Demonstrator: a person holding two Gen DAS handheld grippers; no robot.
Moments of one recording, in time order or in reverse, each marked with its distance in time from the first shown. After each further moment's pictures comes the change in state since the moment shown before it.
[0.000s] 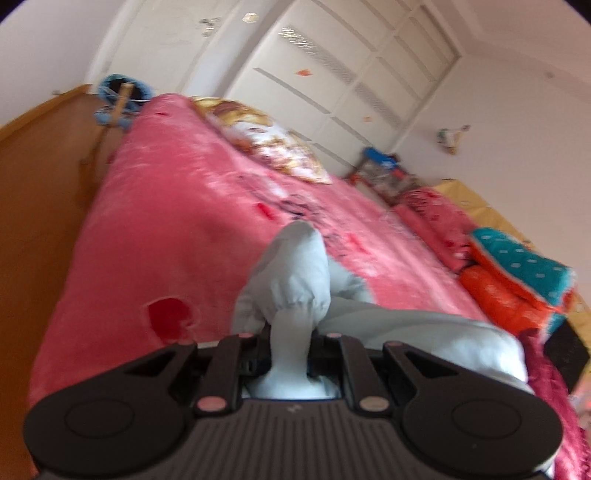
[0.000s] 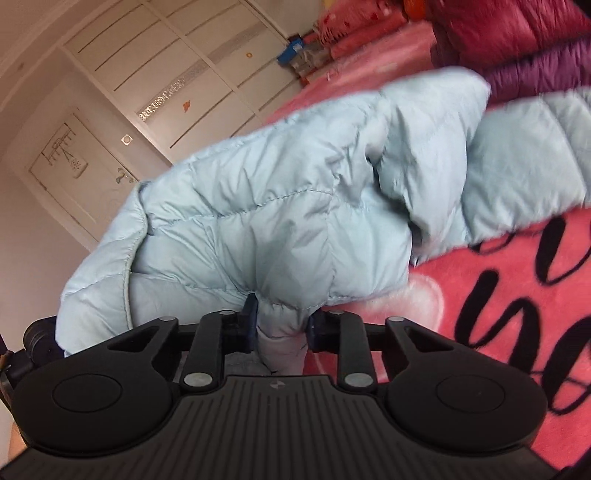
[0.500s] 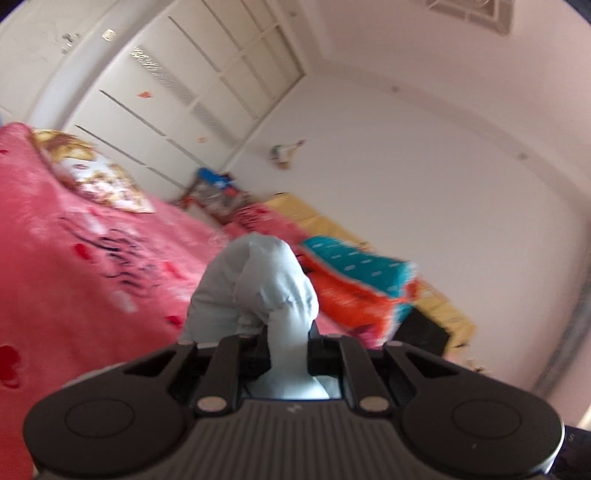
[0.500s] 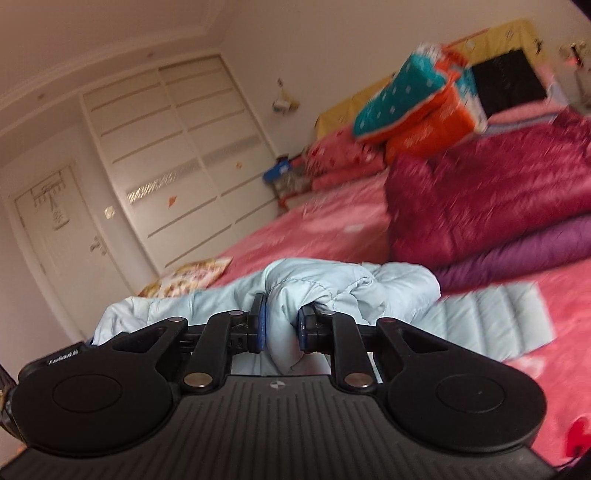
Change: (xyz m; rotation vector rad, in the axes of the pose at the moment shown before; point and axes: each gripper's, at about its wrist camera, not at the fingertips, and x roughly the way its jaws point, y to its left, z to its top) left arm -0.041 -0.051 0.007 0.094 -0.068 -0.557; right arm -0.195 0.057 0.029 -0.160 -0.397 -0.157
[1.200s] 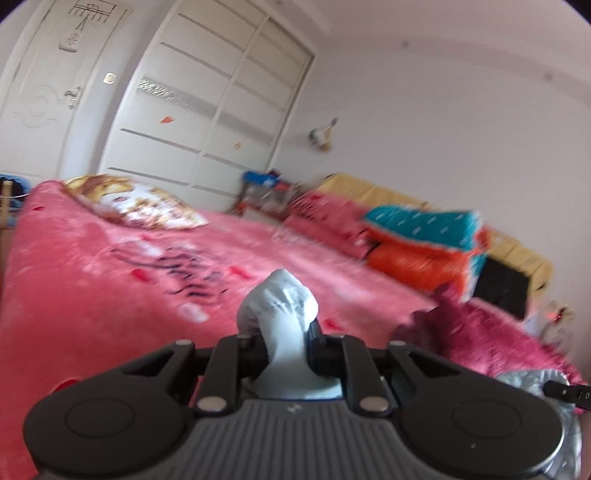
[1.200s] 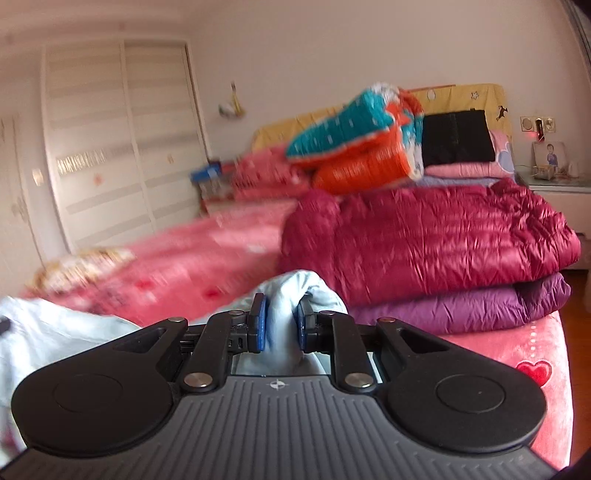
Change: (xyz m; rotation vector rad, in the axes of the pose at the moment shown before) left arm 0.040 0.000 -0.026 0.256 0.067 0.311; right arm 0.004 -0.043 0.018 -0.213 0.018 -0.300
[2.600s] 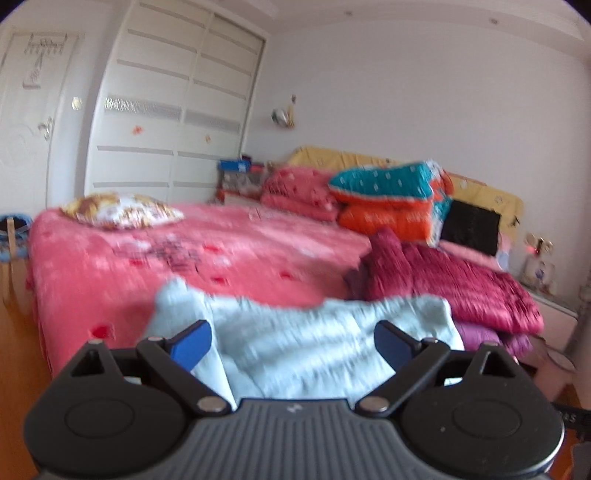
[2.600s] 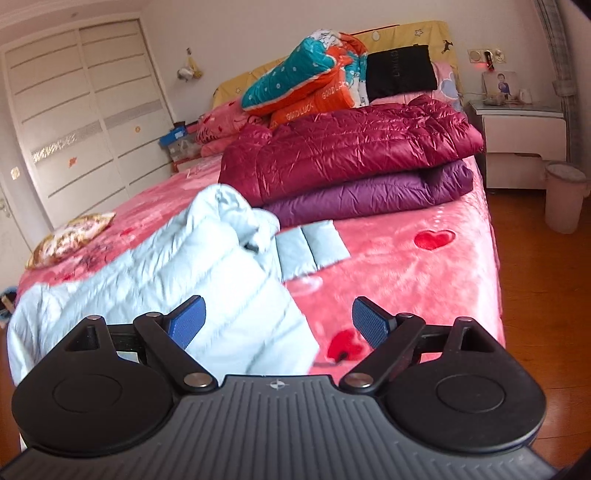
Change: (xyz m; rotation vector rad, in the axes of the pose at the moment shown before) left arm -0.169 -0.082 -0.029 0.166 0.095 -0.035; right arm -0.102 -0.059 -0.077 0.148 0.157 -0.046
